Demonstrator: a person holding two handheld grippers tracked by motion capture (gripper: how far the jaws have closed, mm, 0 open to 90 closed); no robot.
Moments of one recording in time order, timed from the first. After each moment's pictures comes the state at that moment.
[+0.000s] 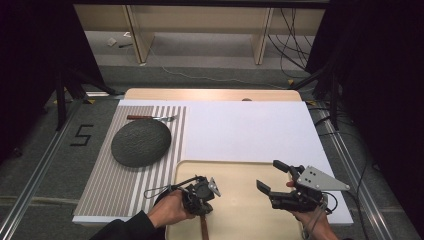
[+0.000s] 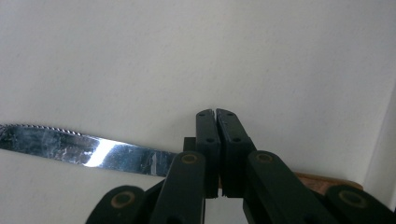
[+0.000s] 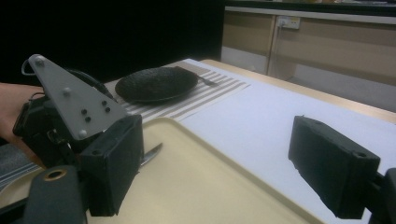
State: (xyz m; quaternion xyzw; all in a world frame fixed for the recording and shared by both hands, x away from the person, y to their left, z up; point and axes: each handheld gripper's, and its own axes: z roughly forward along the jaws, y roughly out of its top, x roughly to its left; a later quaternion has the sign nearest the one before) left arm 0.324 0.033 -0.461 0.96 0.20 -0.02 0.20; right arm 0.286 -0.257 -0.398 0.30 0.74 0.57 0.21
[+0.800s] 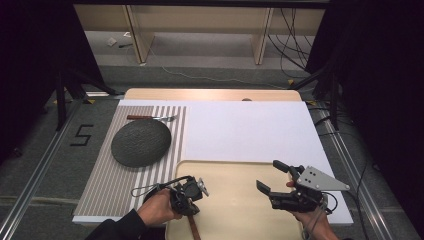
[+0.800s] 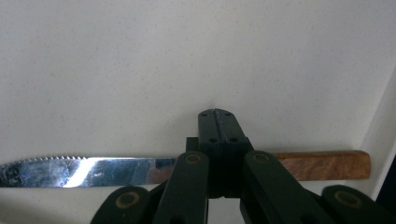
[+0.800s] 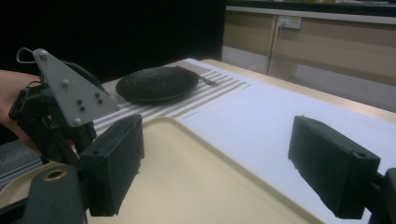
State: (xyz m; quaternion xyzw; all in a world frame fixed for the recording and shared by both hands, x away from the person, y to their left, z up) left arm 0.322 0.059 -0.458 0.96 0.22 -0.03 0.16; right arm 0.286 -0.257 -0.398 0.29 0.74 0.57 0.21
